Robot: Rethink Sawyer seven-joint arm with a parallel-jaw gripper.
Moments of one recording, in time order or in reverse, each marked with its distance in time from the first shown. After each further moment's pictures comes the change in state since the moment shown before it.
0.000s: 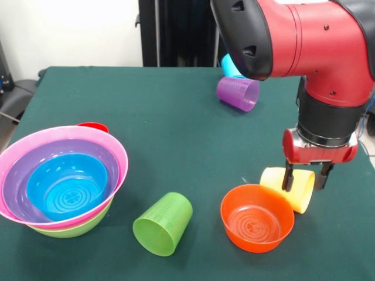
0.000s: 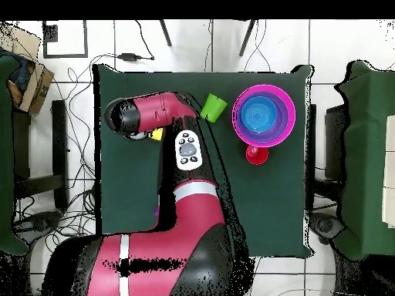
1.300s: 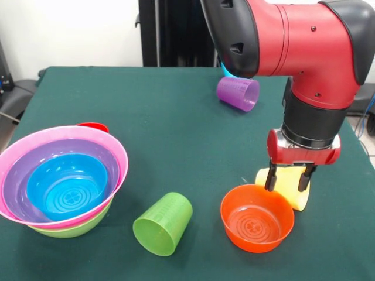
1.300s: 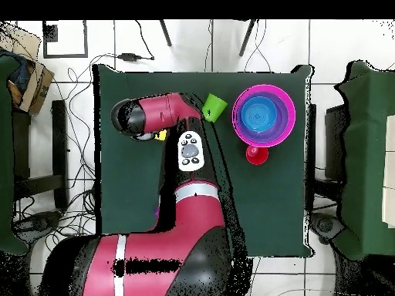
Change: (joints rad) arm 0.009 0.004 -0.055 -0.004 0.001 -0.002 0.000
